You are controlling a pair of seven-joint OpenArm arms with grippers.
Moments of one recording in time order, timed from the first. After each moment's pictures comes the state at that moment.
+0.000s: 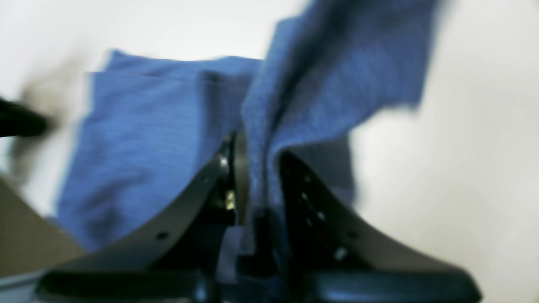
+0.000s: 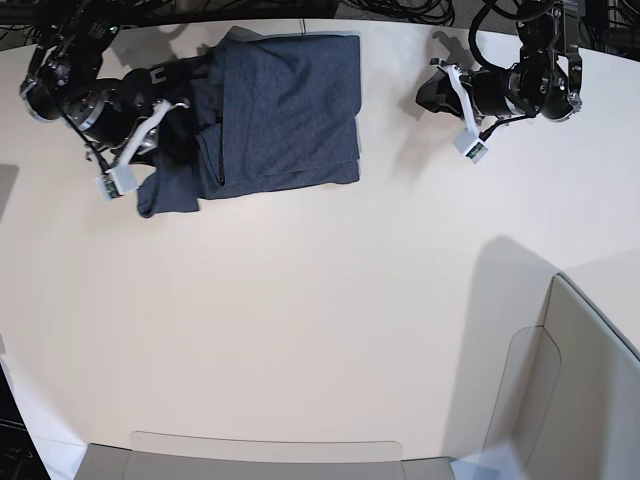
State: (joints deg) left arm 18.8 -21.3 -9.5 98.3 -51.3 -34.5 71.8; right arm -13.7 5.9 26.8 117.9 49.7 36.4 -79.2
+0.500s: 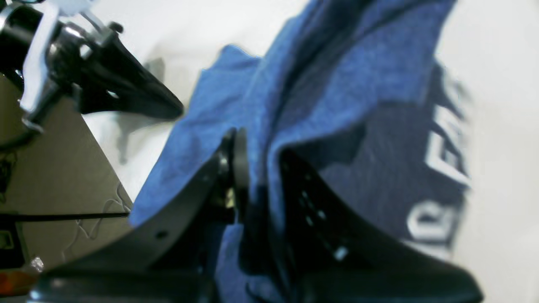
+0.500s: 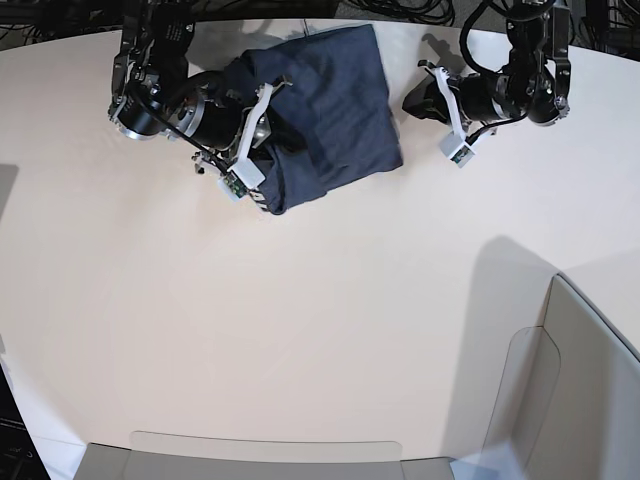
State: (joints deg) left arm 18.1 -20.5 -5.1 96.3 -47.0 -35.2 66.6; right arm -11.6 -0.6 3.2 117.9 40.9 36.4 -77.1
